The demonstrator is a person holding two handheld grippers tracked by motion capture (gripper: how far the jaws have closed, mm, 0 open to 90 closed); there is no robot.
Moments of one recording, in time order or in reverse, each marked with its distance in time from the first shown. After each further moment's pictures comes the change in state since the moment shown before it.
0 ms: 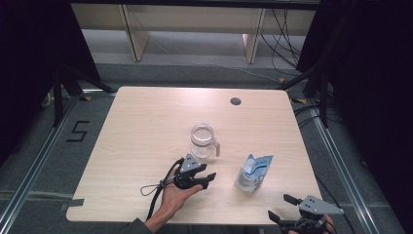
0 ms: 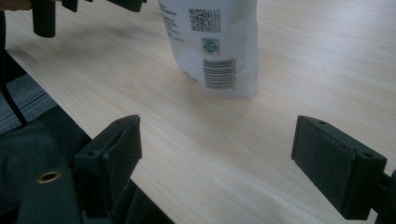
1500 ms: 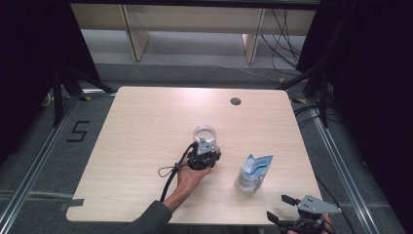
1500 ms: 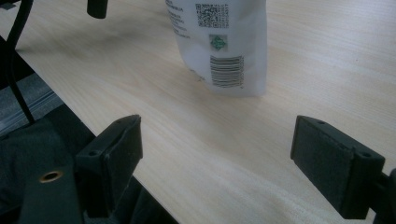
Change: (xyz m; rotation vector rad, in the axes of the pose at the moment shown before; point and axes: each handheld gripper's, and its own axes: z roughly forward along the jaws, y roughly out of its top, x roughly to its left) left arm 0.012 0.031 0.040 0.026 0.045 0.079; right arm 0.002 -0.001 0.003 0.023 0.034 0.042
